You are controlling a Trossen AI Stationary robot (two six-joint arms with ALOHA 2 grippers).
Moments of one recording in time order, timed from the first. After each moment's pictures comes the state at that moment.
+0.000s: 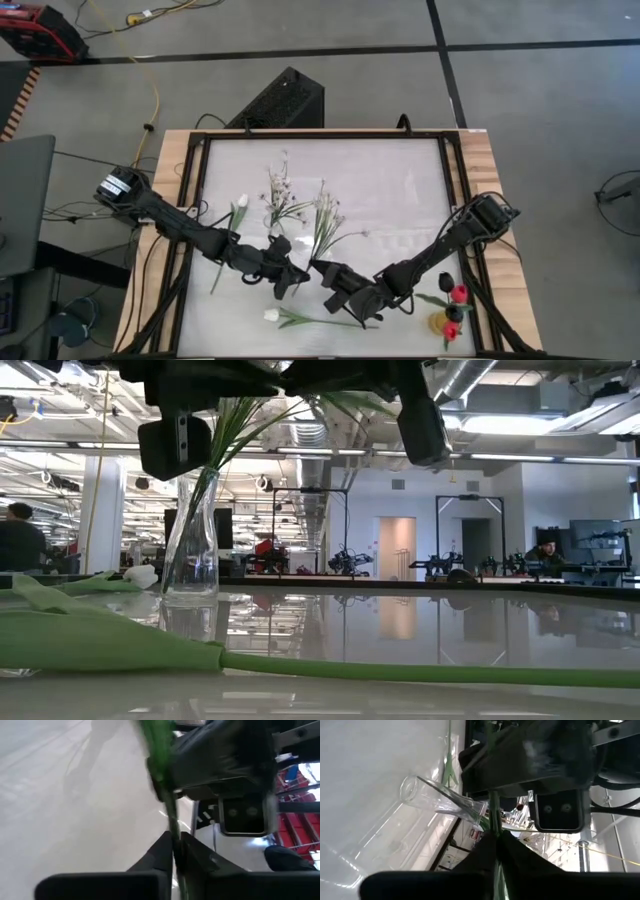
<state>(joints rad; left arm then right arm) -0.45 1.49 0.73 0.43 -0.25 -1.01 0.57 1.95 1.21 0.41 1.07 -1.49</state>
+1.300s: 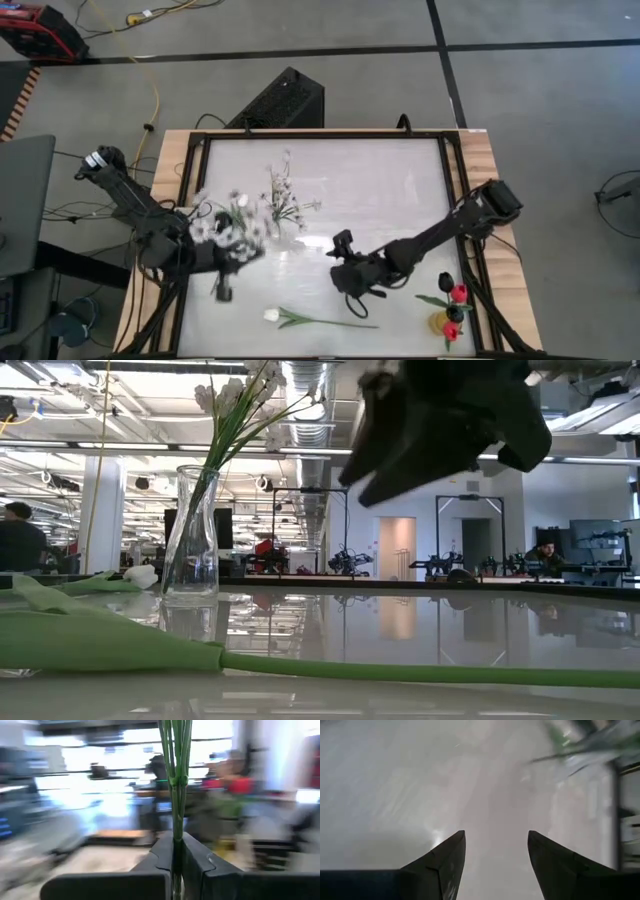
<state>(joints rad) -0.80 1.07 0.76 0.50 -0.95 0.16 0.46 1.80 1.22 -0.32 0.54 -0.26</state>
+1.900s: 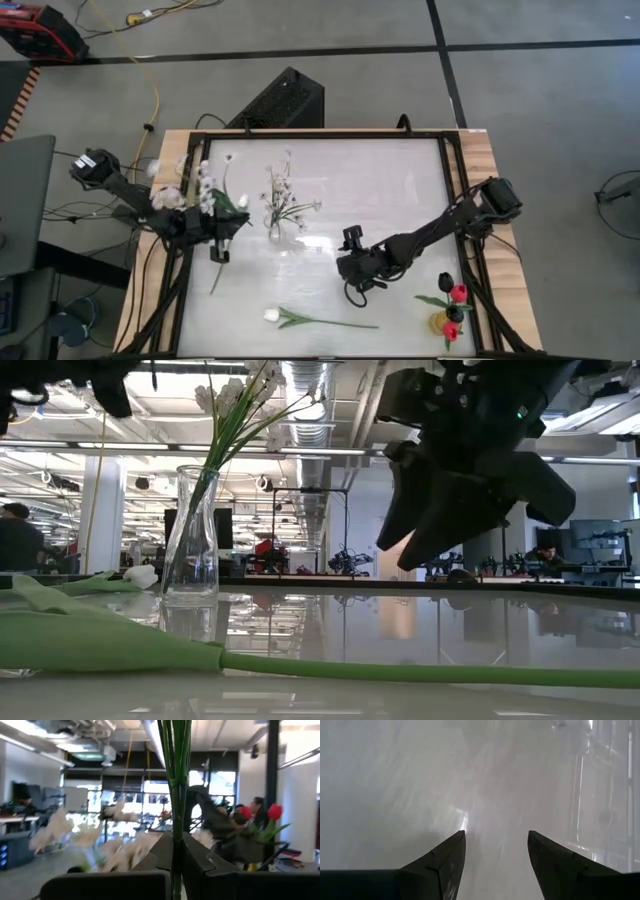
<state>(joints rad) -0.60 0.90 0.08 1.40 -0.74 0.33 0.41 1.80 1.09 -0.33 0.45 -0.05</state>
